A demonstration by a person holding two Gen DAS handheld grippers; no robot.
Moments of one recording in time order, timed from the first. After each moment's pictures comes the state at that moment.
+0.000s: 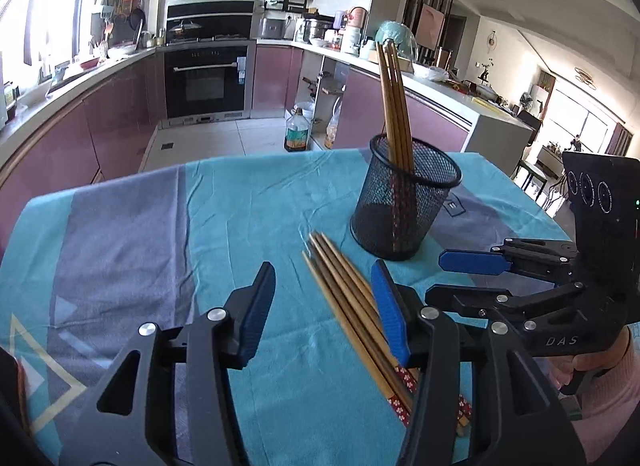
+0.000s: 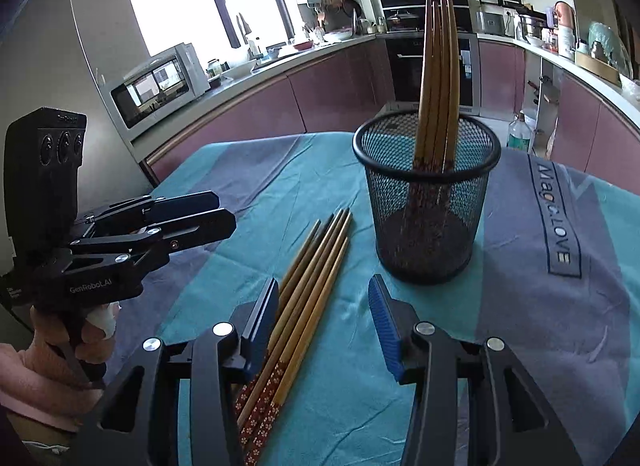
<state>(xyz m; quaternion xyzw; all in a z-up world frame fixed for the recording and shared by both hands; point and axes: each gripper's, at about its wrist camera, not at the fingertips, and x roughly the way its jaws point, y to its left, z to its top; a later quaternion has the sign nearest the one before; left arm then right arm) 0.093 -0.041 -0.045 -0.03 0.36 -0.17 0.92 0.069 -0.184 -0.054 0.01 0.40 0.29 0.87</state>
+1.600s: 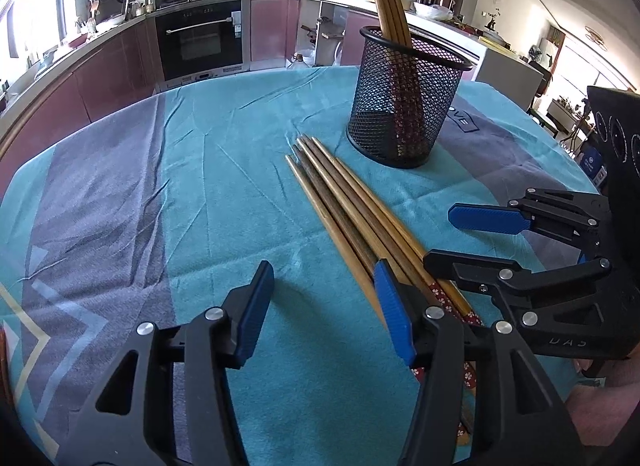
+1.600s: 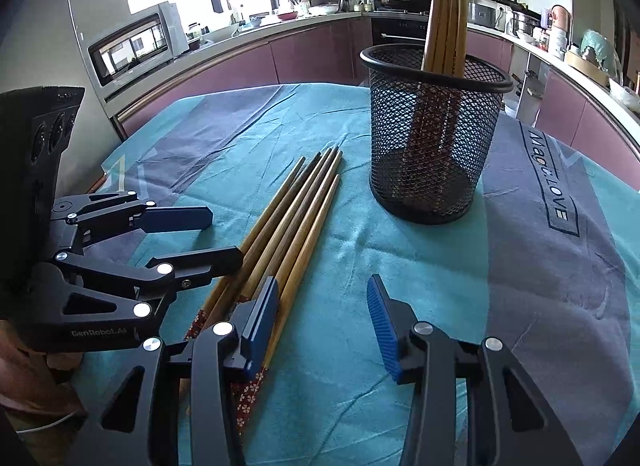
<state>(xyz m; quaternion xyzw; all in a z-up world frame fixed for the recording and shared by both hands) 0.085 -0.070 -0.106 0.02 0.43 -0.16 0.89 0.051 -0.160 -0.087 -0.05 0.43 0.24 0.87</state>
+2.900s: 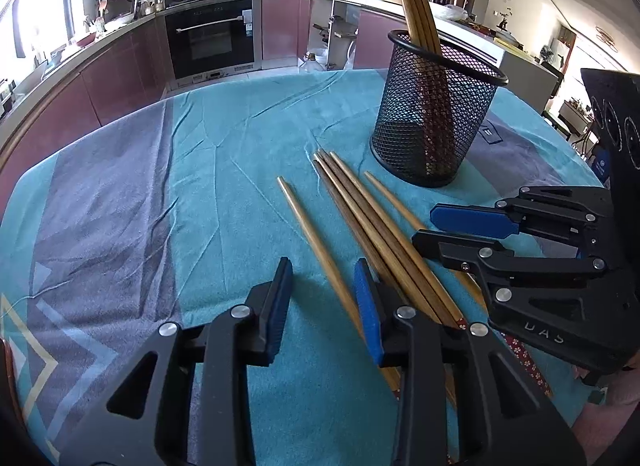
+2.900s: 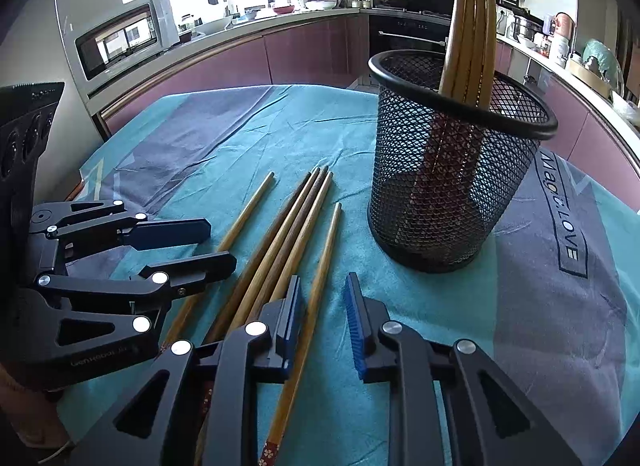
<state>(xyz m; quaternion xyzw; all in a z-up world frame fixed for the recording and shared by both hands) 0.105 -0.071 -0.105 0.02 0.44 -0.13 0.89 0.085 -0.143 -0.089 -0.07 0.43 0.23 0.87</state>
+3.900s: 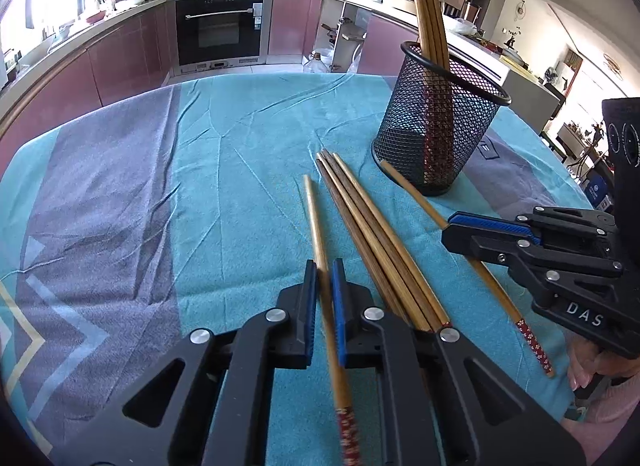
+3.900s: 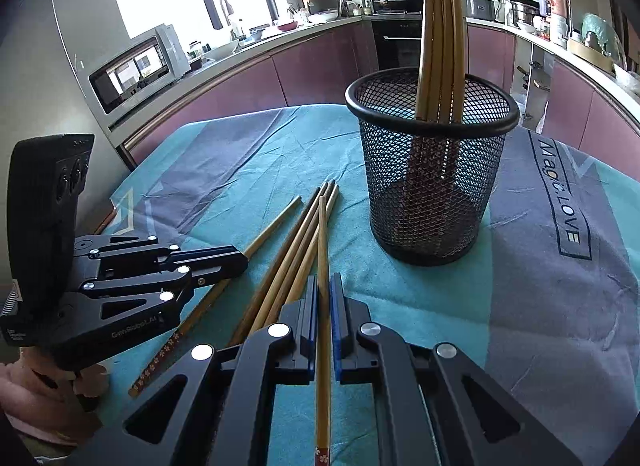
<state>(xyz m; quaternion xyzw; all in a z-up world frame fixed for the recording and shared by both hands) 0.105 -0.063 -0.105 -0.03 0.44 -0.13 0.89 0.077 -0.175 -0.068 -0.01 0.42 0.27 0.87</state>
